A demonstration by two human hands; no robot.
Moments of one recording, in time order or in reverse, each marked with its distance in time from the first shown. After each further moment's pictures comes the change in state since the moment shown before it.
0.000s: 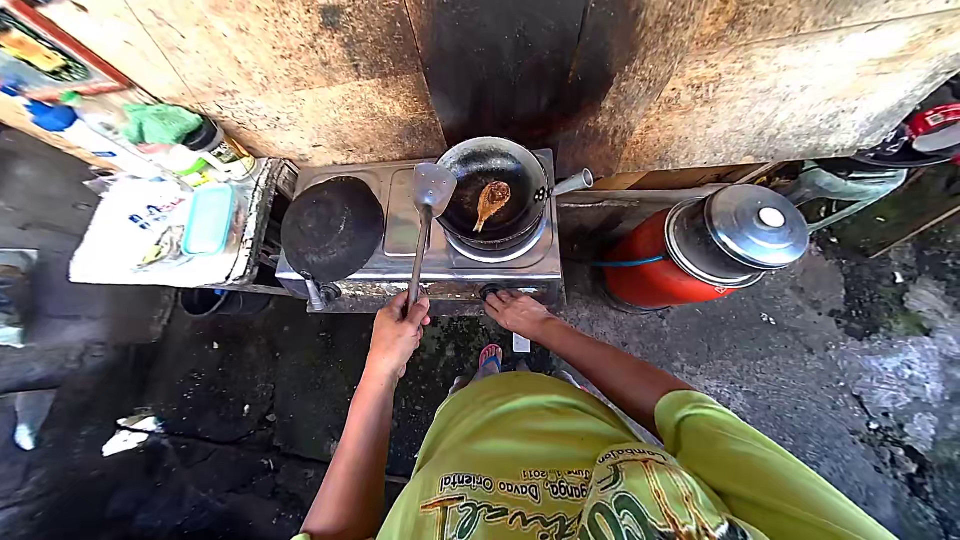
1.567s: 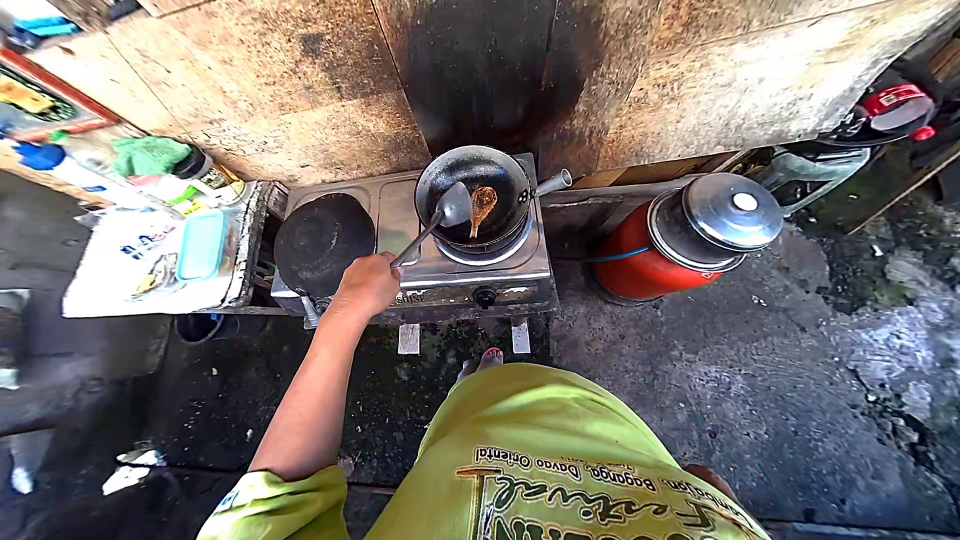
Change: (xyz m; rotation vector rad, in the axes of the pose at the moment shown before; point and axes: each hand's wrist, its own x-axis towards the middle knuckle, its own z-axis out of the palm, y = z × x) left_hand 0.033 0.095 -0.016 1.159 -0.093 0.183; right_hand -0.352 -0.034 0.360 1.090 -0.234 1.149
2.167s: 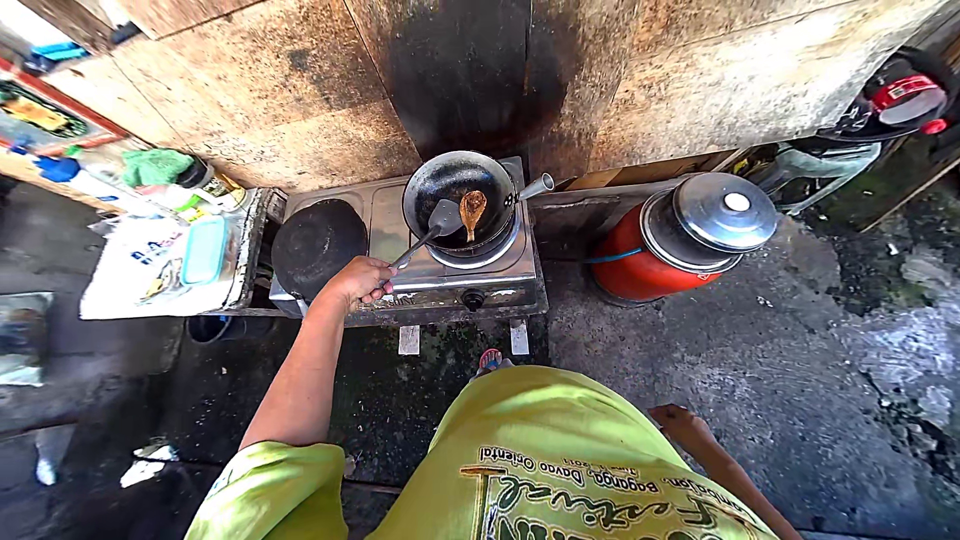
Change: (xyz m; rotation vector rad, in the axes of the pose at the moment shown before) left_hand 0.044 -0.011 0.016 -0.719 -0.262 -0.260; right_hand -0.017 -0.112 -0.094 0.123 0.110 0.003
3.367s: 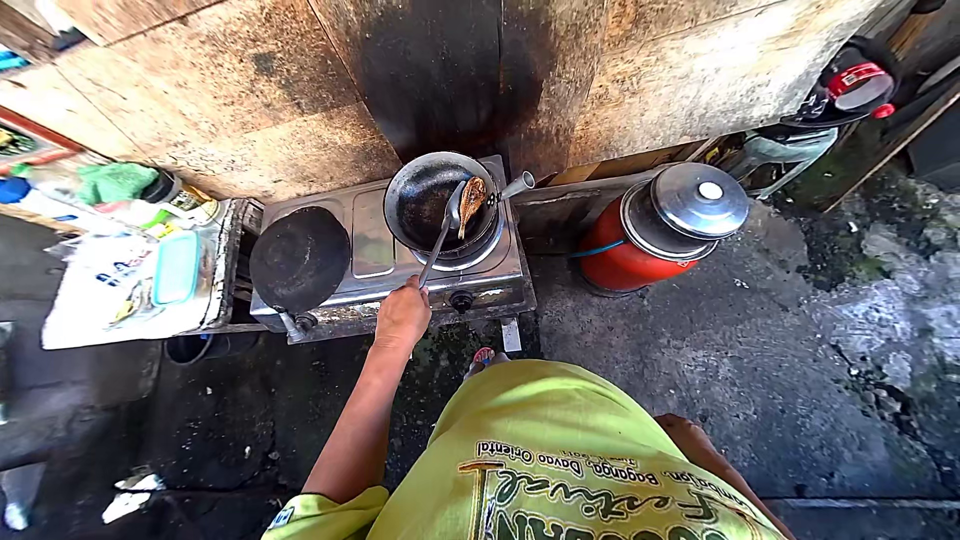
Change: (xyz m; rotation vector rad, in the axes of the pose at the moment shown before) left_hand -0.039 0.014 0.104 0.774 0.246 0.191; right_hand -0.026 0.021 0.014 -0.028 -0.032 0.069
